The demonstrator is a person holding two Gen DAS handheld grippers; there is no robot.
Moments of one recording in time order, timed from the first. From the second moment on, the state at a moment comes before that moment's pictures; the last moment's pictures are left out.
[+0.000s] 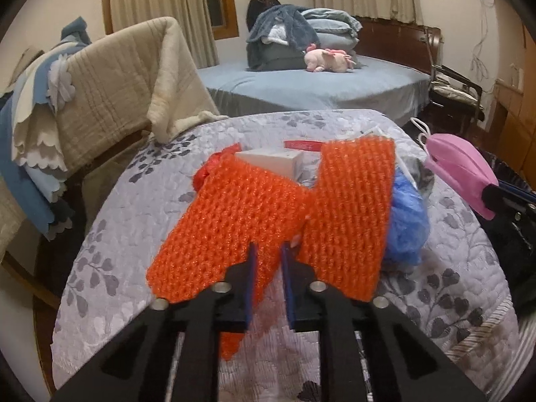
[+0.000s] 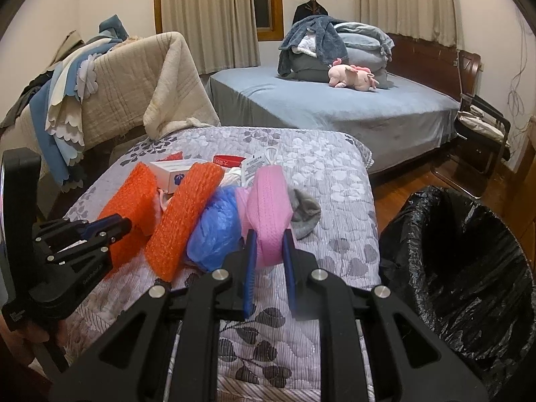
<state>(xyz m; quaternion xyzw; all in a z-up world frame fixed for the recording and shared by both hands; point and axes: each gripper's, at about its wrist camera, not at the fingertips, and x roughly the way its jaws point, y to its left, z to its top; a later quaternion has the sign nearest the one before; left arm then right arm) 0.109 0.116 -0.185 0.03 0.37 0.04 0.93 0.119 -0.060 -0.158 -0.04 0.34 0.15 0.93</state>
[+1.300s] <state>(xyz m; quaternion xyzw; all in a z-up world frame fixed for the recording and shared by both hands) 0.106 0.085 -0.097 -0.03 0.33 -0.07 0.94 0.111 -0.103 -0.111 -0.01 0.31 0.10 0.95</state>
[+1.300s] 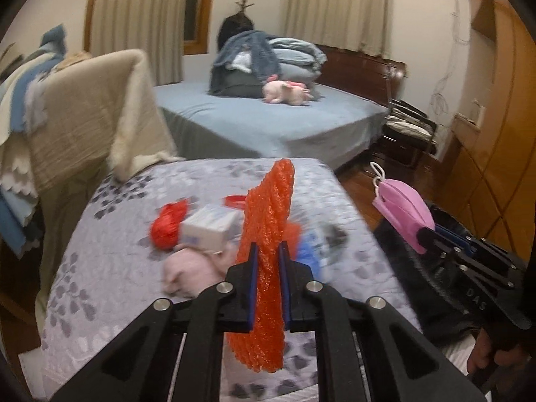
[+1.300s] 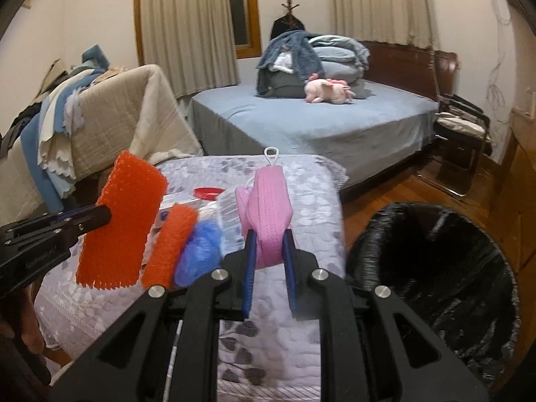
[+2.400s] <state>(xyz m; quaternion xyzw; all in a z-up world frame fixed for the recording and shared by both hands) 0.153 -0.172 -0.110 0.00 0.35 -0.33 0.88 0.069 -0.324 -0.135 0.02 0.32 -0.15 0.94</state>
